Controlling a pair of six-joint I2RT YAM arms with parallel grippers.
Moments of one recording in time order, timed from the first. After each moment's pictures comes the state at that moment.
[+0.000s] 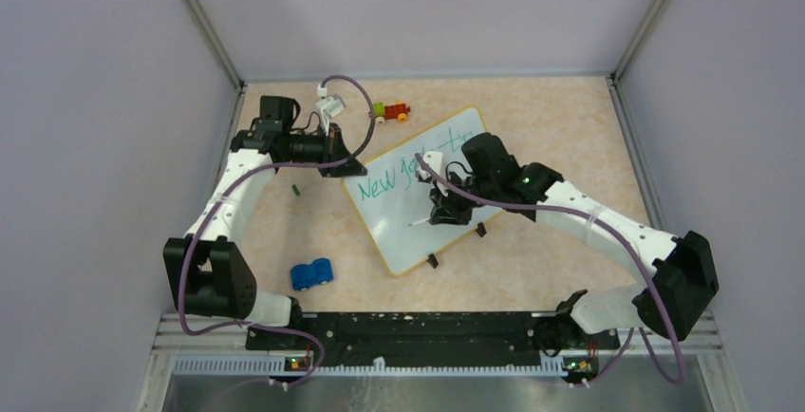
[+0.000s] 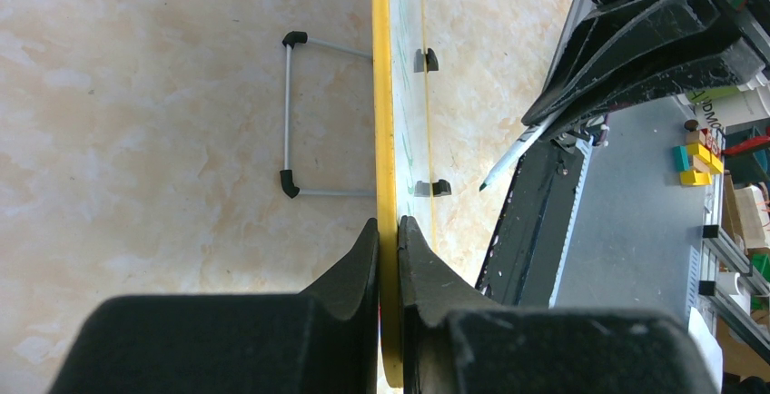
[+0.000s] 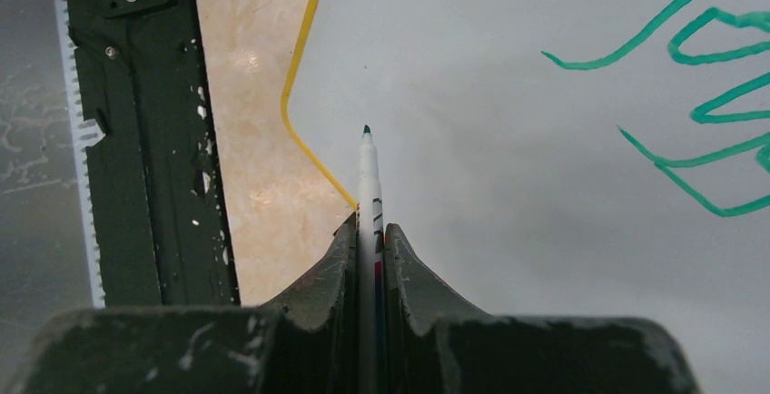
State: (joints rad) left arm -0.08 1.43 1.24 -0.73 1.08 0.26; right arm 0.76 1.33 1.10 -0.56 -0.54 -0.37
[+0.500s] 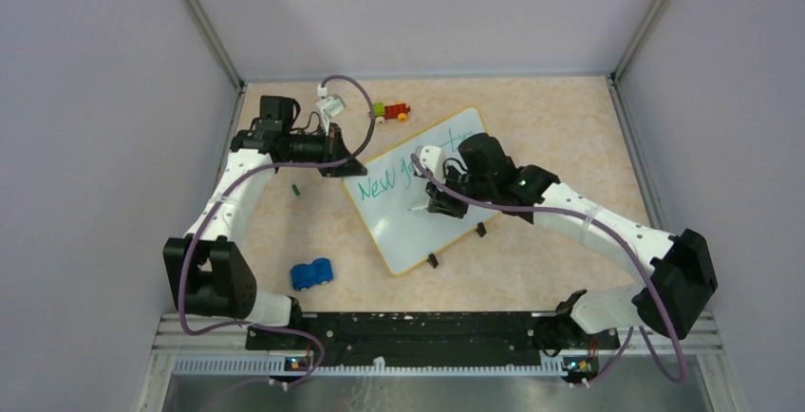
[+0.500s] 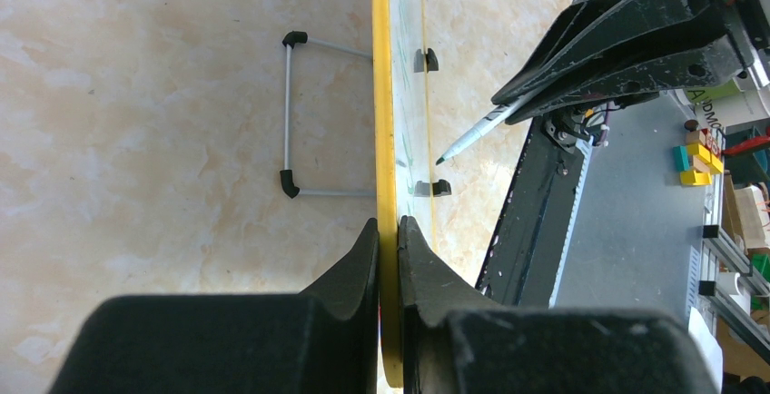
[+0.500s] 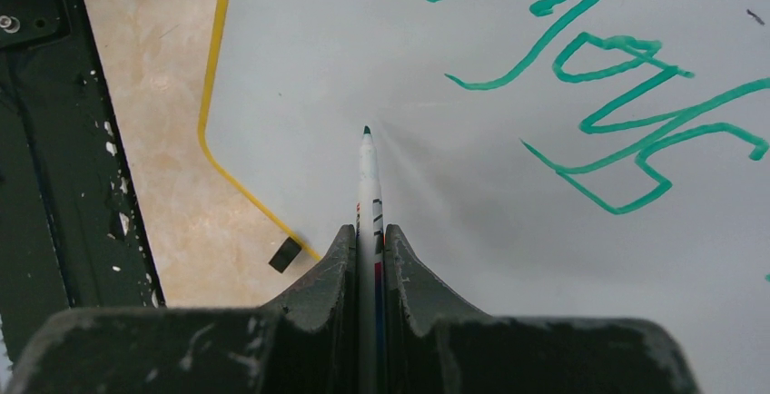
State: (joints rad) left arm -0.08 1.43 1.24 -0.73 1.08 0.26; right arm 0.80 1.33 1.09 -0.45 -0.37 -0.35
